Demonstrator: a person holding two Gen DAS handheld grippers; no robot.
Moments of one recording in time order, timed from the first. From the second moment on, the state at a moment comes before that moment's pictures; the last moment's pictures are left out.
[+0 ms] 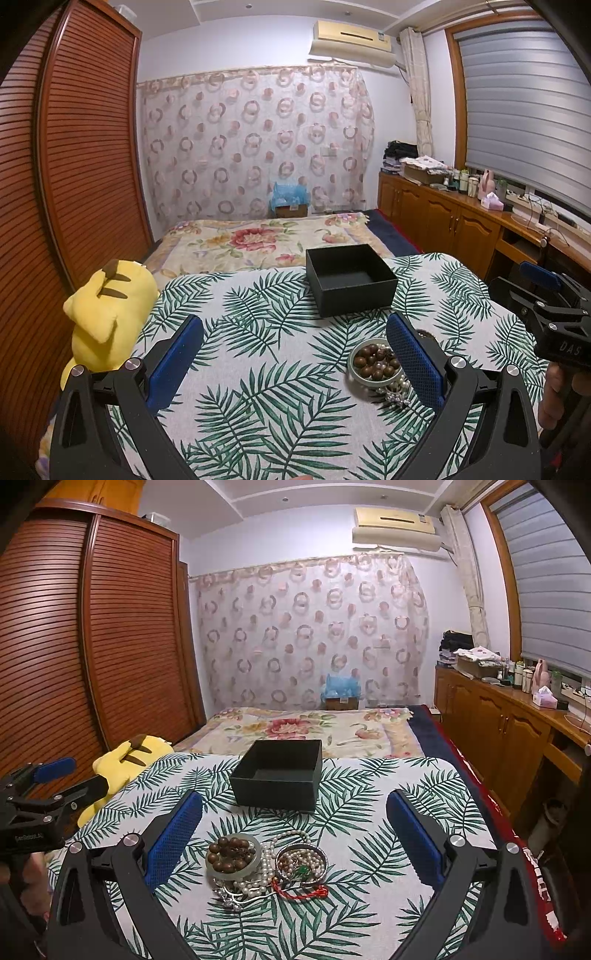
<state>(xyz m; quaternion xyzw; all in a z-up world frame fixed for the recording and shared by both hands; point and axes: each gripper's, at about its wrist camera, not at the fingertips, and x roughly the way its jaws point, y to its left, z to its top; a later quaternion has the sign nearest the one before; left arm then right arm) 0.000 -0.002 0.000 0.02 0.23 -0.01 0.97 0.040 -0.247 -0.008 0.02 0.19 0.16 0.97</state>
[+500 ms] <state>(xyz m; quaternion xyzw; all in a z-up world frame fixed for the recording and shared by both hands) 0.001 0.000 0.000 0.02 0.23 -0.01 0.97 0.040 -0.247 -0.009 0.02 0.19 0.16 0.97</state>
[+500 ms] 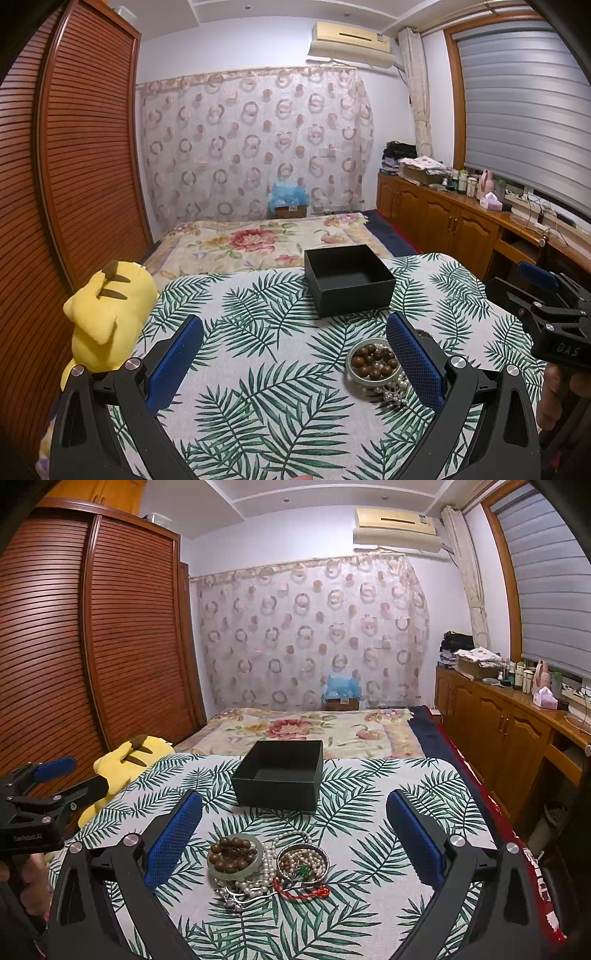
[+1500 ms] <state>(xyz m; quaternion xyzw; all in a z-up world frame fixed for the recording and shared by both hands) 0.000 0.000 0.000 0.02 0.23 -0.01 0.97 0.039 -0.255 -0.005 0.02 0.19 0.16 0.97</state>
